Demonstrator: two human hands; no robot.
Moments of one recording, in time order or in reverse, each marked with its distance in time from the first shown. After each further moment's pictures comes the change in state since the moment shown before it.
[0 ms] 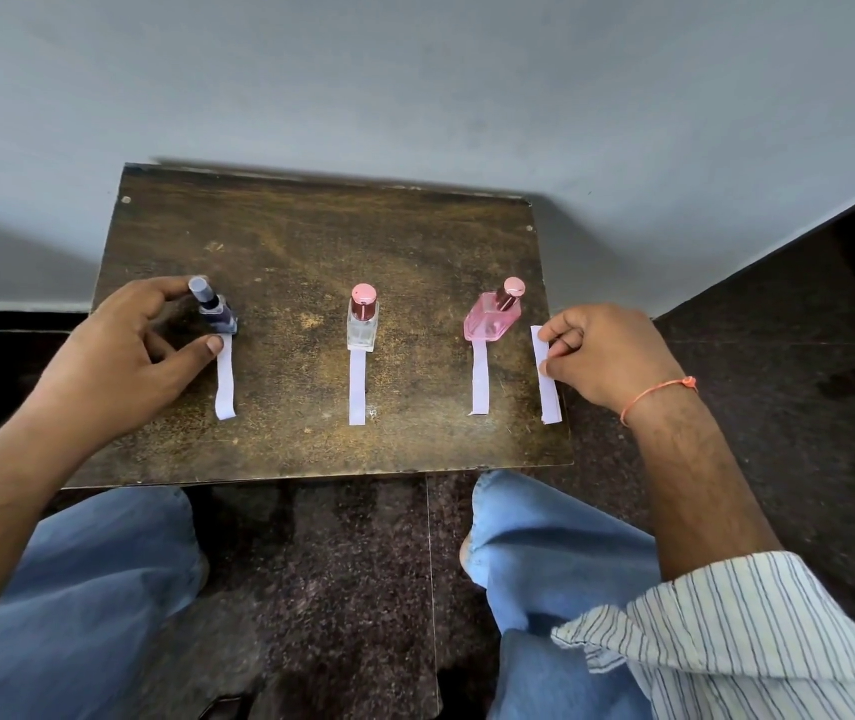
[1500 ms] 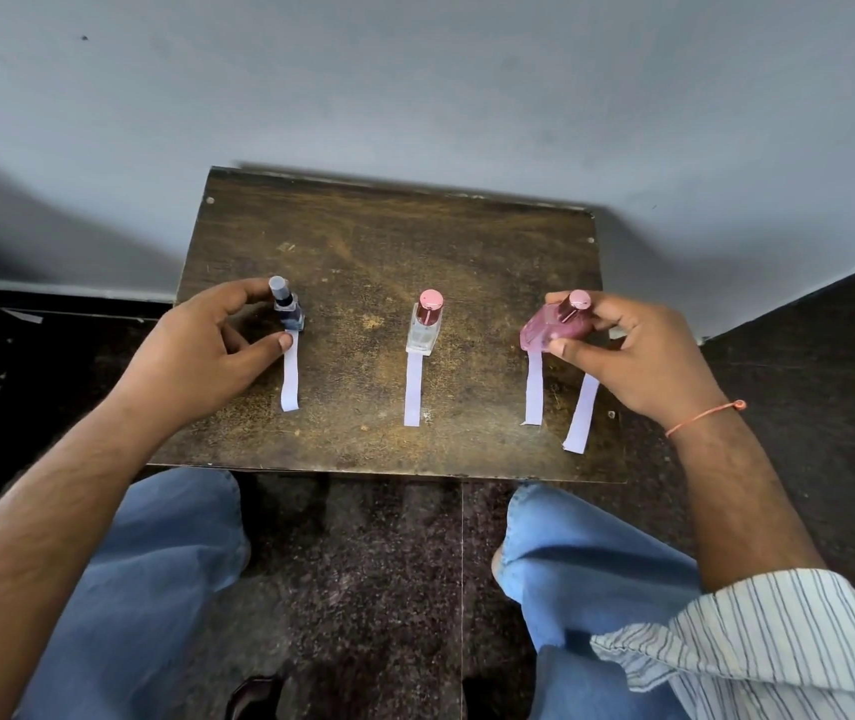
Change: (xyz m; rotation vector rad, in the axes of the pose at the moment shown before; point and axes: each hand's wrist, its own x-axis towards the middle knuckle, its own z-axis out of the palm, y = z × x) left_hand -0.007 0.006 -0.005 0.018 0.014 -0.062; right_hand 0.003 -0.014 0.012 0.331 0.027 -0.326
